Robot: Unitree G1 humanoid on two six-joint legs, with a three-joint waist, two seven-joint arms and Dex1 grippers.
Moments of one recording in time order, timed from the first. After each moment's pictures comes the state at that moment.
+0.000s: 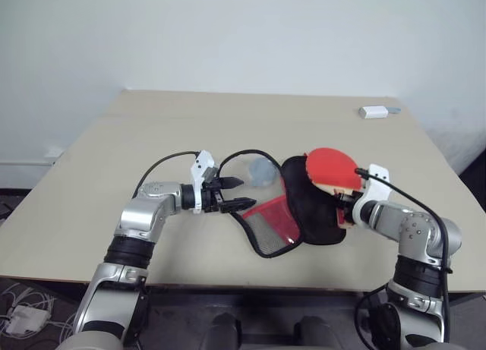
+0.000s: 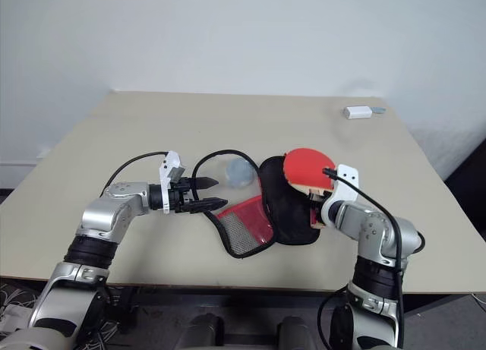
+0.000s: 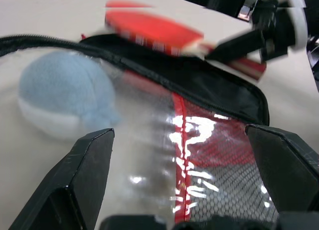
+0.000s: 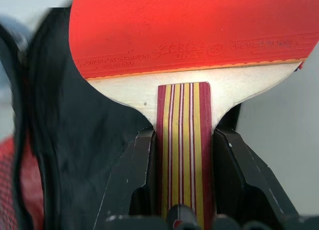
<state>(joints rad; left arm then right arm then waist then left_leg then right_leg) -0.56 0.48 -0.10 0.30 -0.35 0.50 -1.12 -0.44 -0.09 -0.36 -0.23 0.38 1.41 0.02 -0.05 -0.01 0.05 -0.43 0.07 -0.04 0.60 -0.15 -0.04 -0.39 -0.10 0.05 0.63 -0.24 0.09</state>
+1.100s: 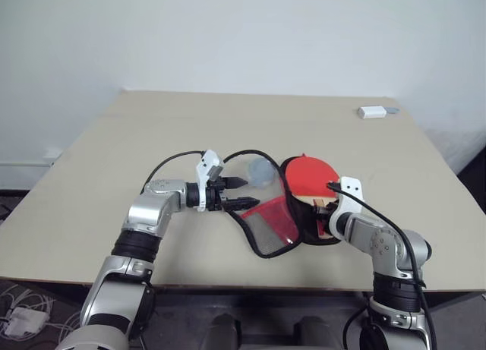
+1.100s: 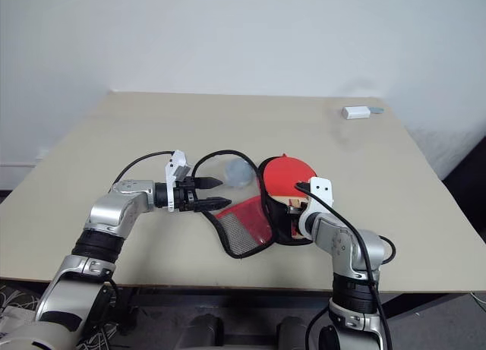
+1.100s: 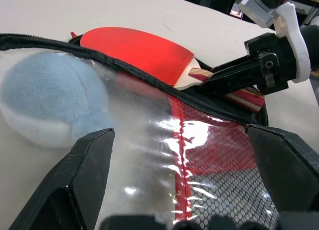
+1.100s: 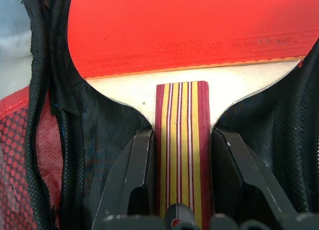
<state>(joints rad) -0.61 0.46 -0.12 0.37 -0.33 0.48 -1.16 -0.34 -0.03 -0.19 -0.25 0.32 1.28 0.02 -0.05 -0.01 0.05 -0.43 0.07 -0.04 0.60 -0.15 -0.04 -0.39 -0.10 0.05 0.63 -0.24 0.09</state>
